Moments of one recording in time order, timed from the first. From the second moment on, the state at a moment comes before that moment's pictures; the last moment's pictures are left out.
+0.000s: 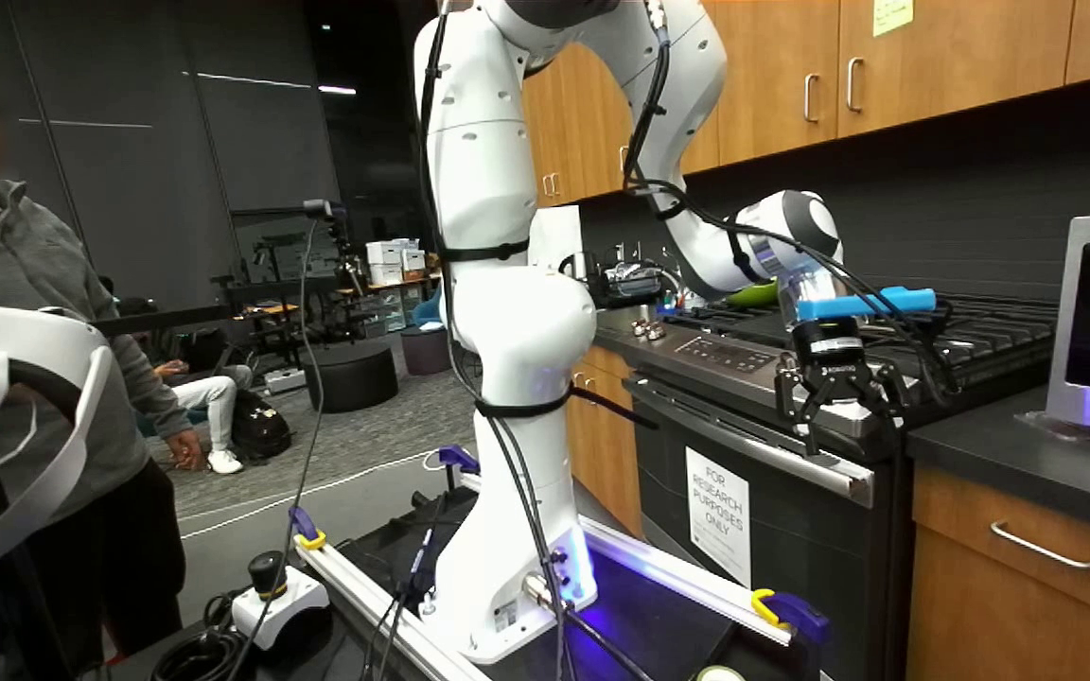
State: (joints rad) arm -0.28 -0.07 -0.29 -2.59 -0.70 2.23 -0.78
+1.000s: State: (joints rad) arm -0.28 -0.07 -0.29 -2.61 -0.93 2.30 -0.72
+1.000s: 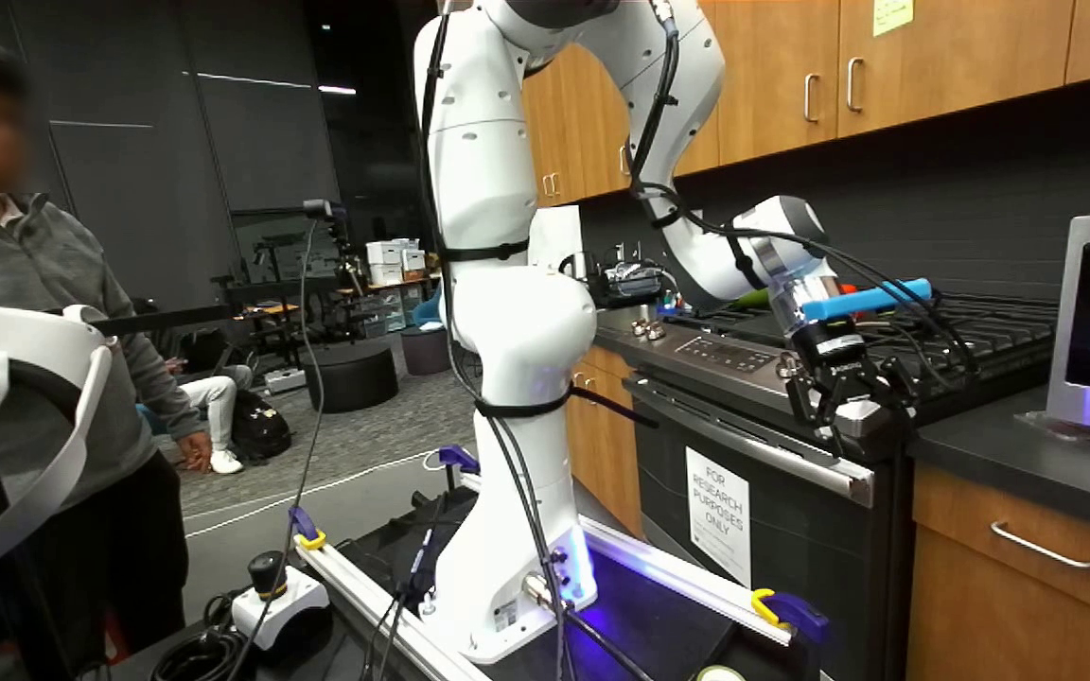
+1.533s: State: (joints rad) arm -0.35 -0.02 -0.39 -2.64 -0.76 2.67 -1.03
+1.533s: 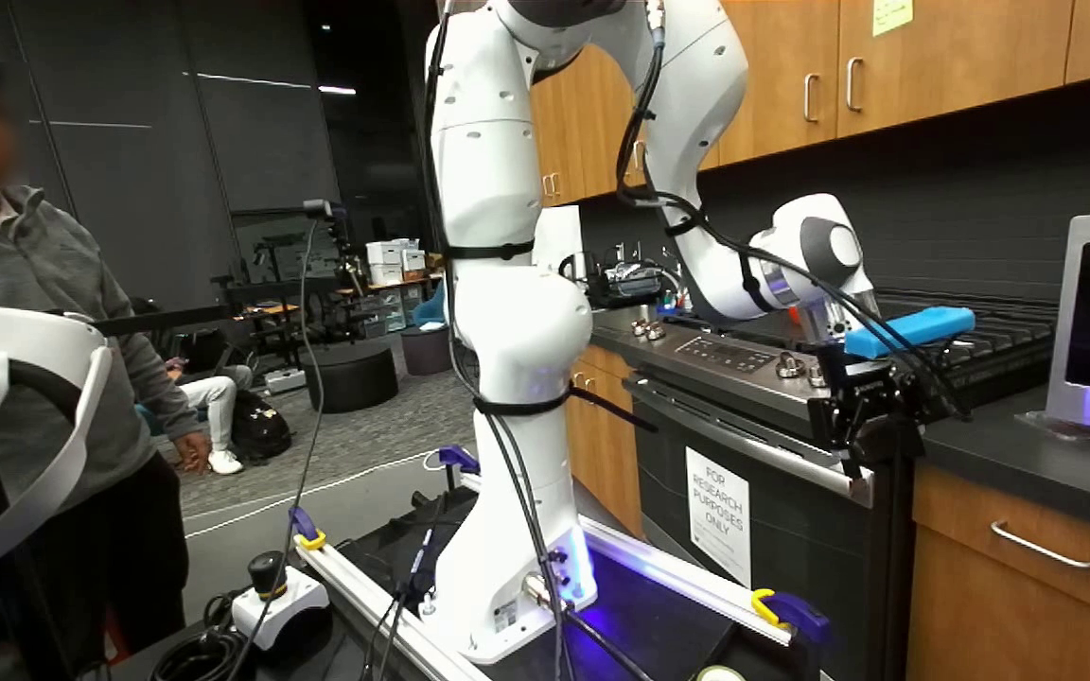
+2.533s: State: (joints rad) arm -0.38 0.16 -0.33 -2.57 -0.30 2.81 -1.42
